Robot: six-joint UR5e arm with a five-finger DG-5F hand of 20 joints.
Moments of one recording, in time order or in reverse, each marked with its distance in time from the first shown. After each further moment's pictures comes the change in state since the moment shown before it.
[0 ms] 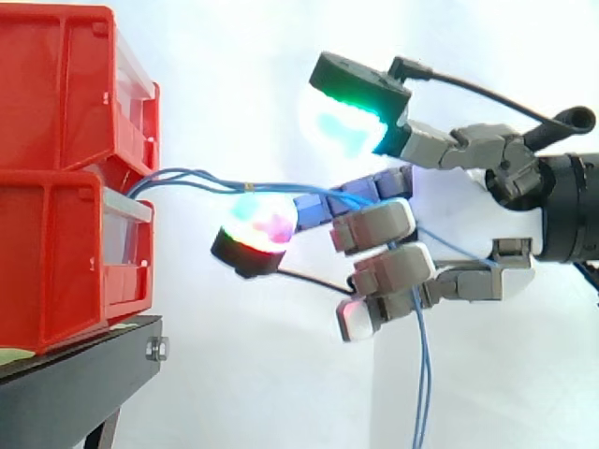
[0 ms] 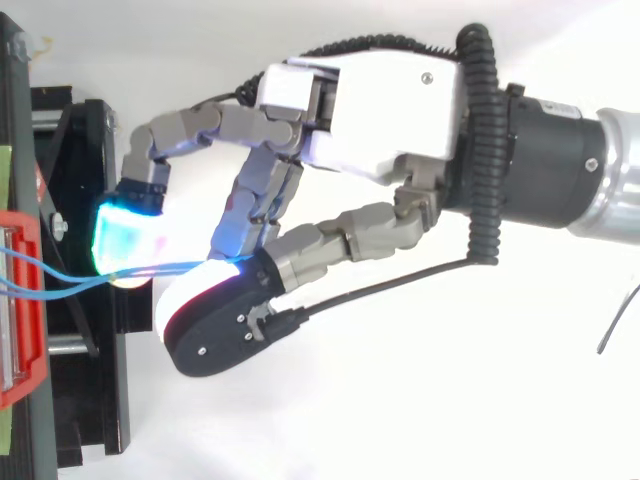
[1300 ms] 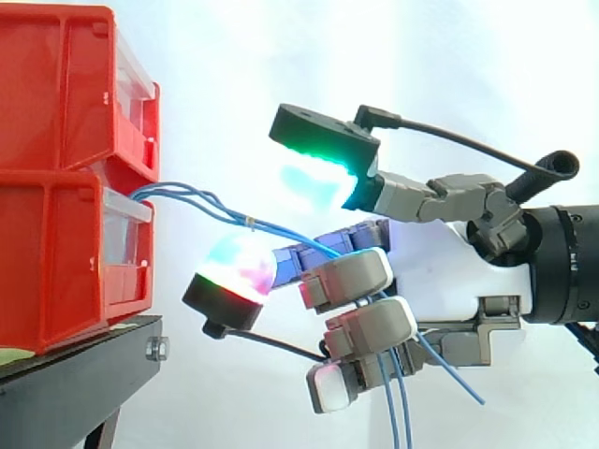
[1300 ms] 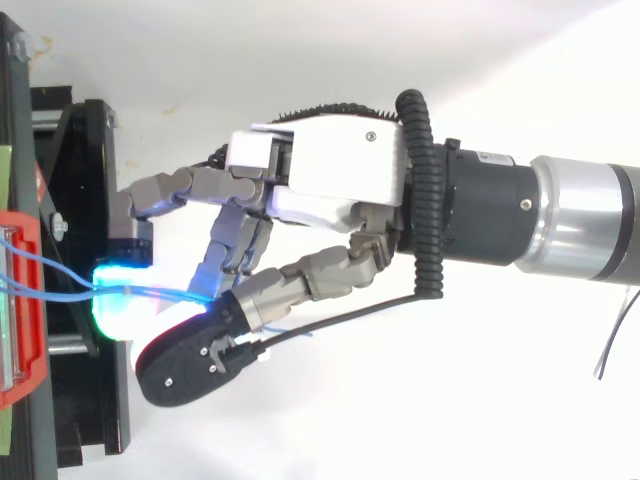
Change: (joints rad) arm 0.022 -0.072 0.044 0.005 -0.014 0.129
